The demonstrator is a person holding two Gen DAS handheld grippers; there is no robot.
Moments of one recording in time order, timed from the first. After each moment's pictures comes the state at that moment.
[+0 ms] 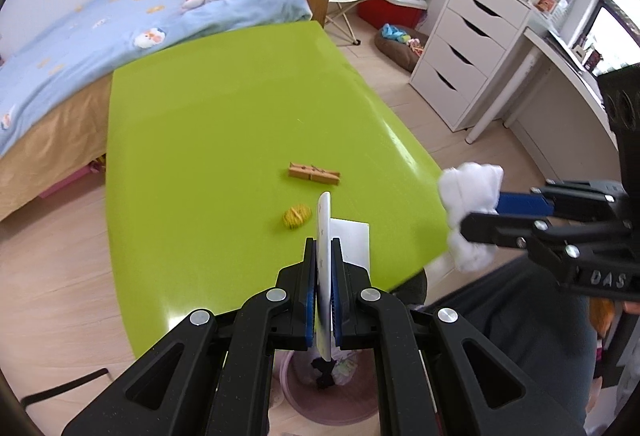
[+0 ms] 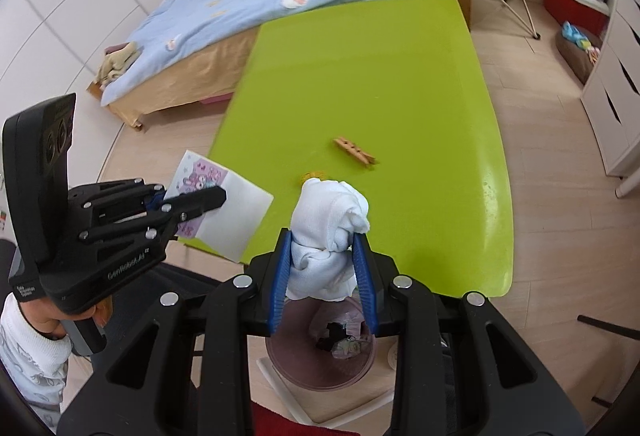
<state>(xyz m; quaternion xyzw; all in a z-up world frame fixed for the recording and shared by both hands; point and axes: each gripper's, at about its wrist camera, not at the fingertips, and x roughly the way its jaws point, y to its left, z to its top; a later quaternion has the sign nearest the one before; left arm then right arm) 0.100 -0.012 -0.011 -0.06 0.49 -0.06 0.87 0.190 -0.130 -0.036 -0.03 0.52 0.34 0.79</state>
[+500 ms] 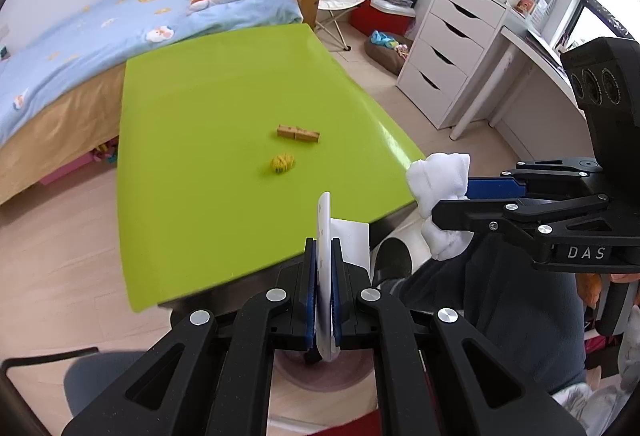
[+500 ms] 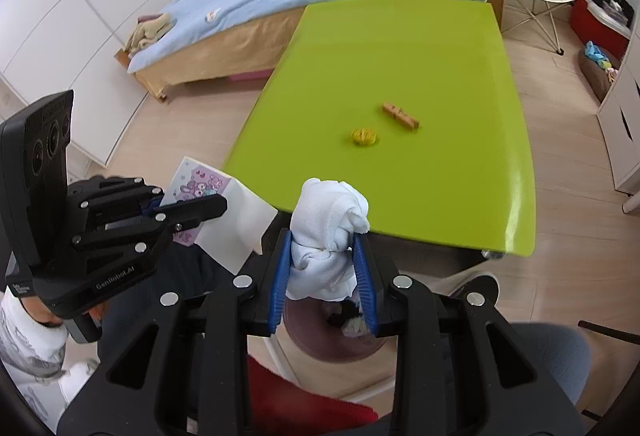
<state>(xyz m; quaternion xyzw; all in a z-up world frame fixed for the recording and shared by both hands) 0.020 -0.022 -0.006 -0.07 0.48 -0.07 0.87 0.122 -0.126 -0.034 -0.07 0.51 0.38 0.77</state>
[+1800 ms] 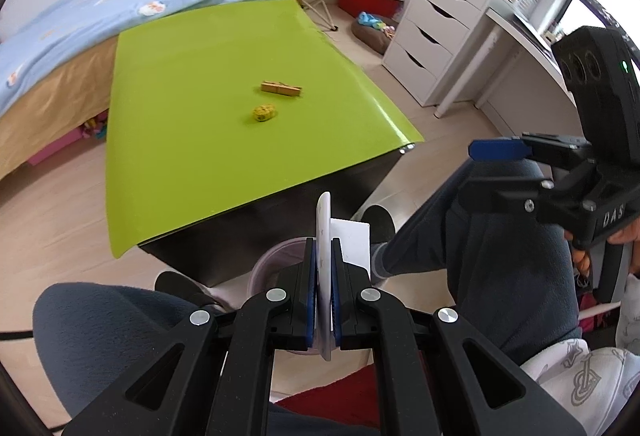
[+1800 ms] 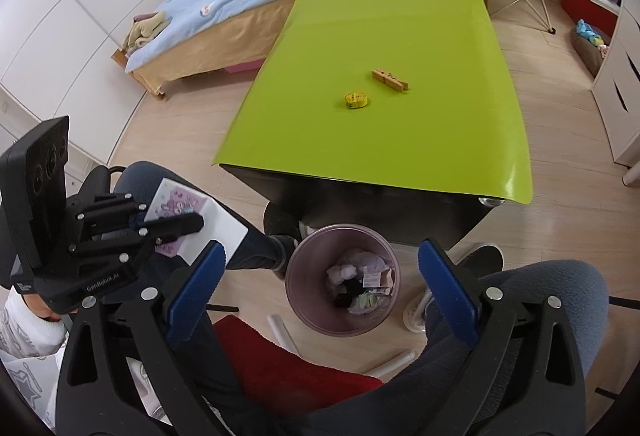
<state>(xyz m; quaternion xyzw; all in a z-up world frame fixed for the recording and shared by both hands) -0.020 -0.033 -0.020 -0.07 0.50 -0.10 0.86 0.094 -0.157 -0.046 -0.05 0.52 0.37 0.77</state>
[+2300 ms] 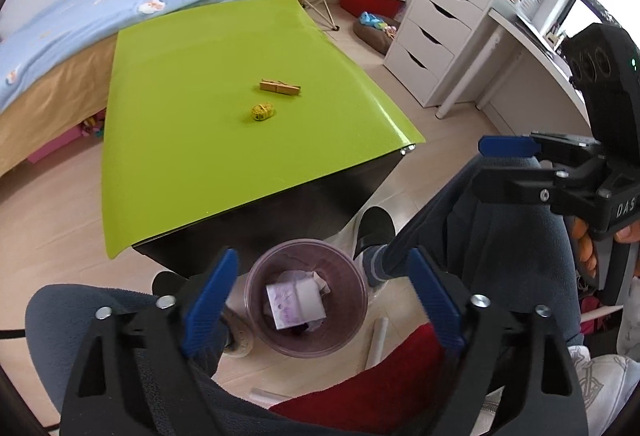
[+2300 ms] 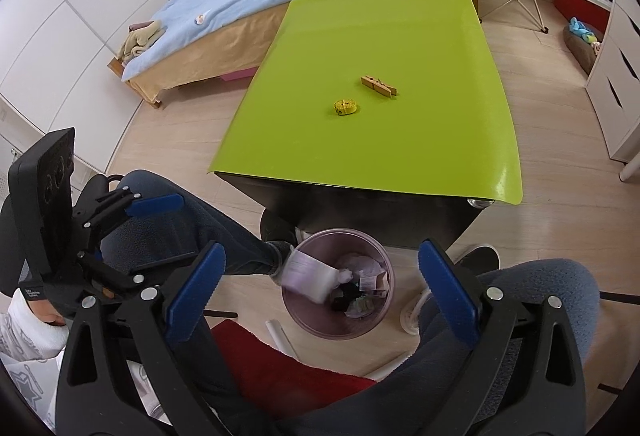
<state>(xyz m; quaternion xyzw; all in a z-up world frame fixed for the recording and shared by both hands) -0.016 -0.032 -0.026 -0.08 0.50 -0.09 0.86 0.096 -0.166 -0.045 -0.04 0.52 0.36 0.77</state>
